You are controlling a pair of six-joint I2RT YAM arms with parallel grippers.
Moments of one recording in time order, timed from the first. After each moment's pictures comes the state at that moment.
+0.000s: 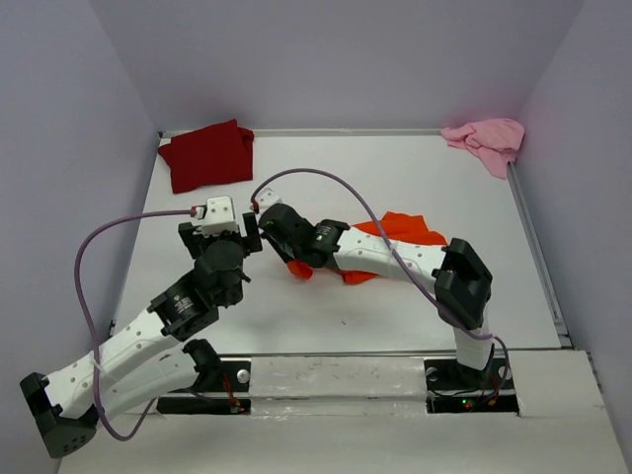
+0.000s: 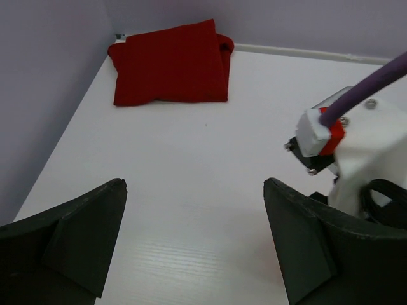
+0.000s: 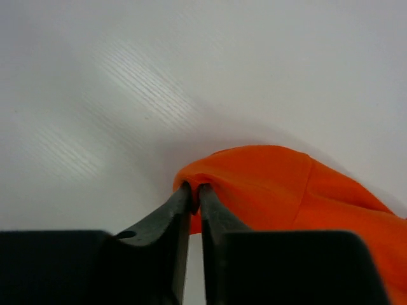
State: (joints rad) left arm -0.90 0.72 0.73 -0.25 -1.05 -0.21; right arm 1.08 1.94 1.64 -0.47 0.41 0.17
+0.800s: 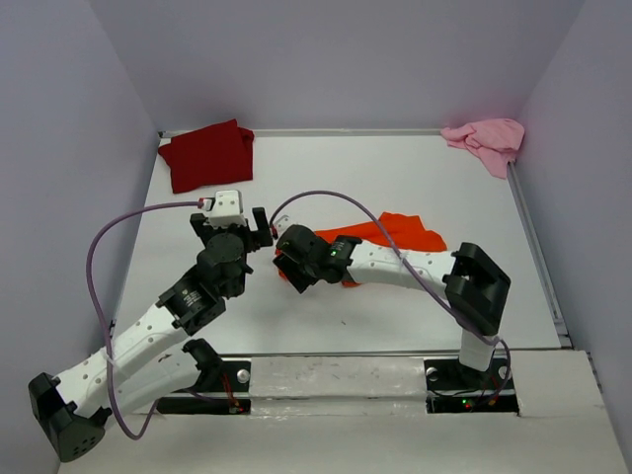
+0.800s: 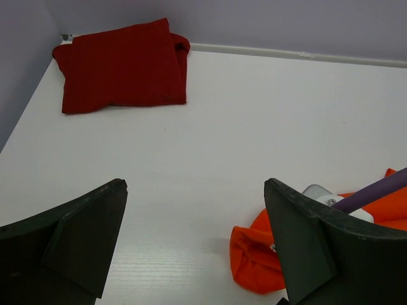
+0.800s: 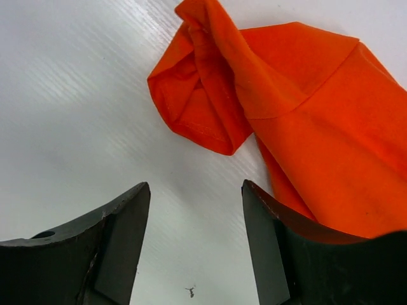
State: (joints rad) left arm -0.80 0.74 0.69 -0.10 -0.83 -0.20; right arm 1.10 1.84 1.39 -0.49 0.28 0.22
